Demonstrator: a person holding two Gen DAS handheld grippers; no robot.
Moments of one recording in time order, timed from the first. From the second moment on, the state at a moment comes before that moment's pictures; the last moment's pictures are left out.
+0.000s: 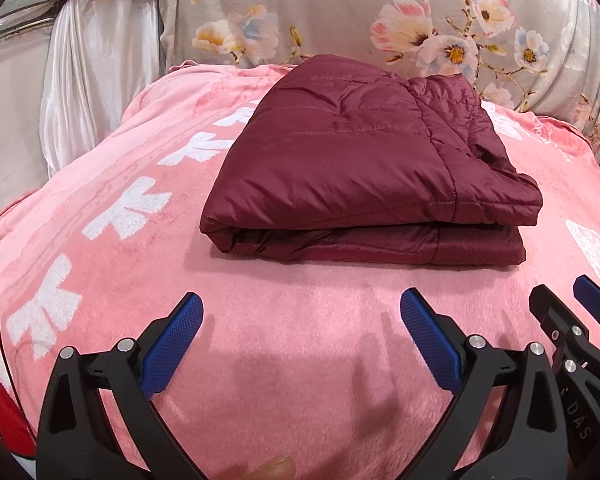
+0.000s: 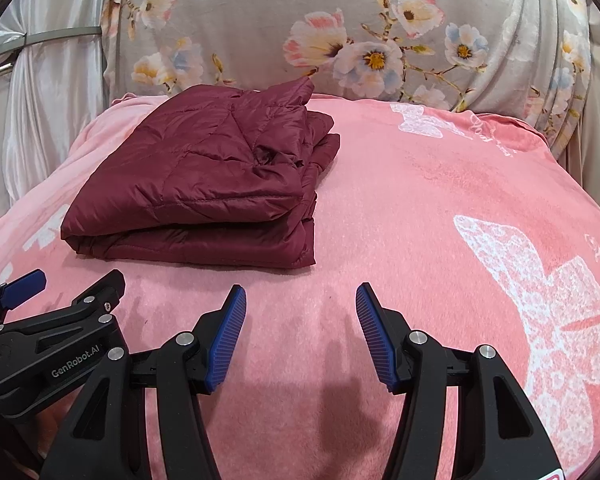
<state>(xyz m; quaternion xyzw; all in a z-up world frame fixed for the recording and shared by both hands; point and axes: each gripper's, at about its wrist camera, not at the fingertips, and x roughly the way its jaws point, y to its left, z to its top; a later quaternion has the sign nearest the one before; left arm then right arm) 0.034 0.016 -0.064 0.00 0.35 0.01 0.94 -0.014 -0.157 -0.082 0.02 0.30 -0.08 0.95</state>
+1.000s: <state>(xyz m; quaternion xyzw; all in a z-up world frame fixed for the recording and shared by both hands) 0.034 0.018 -0.066 0.00 0.35 0.01 0.94 -0.014 -0.157 -0.083 0.02 0.30 -0.08 0.95</state>
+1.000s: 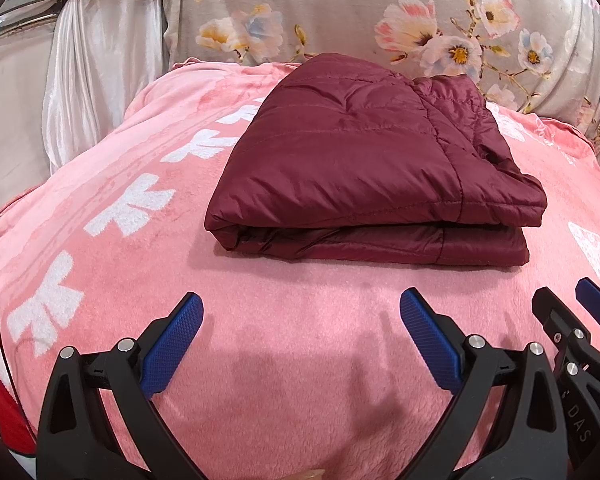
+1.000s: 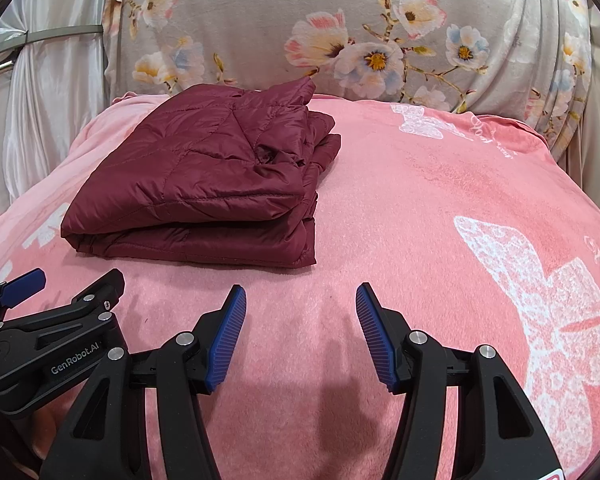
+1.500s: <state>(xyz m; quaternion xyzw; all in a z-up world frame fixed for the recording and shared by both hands) 0.036 0.020 -0.067 0.00 0.35 0.01 0.94 -0.013 -0.156 -0.083 0.02 0.30 -0.08 0.95</state>
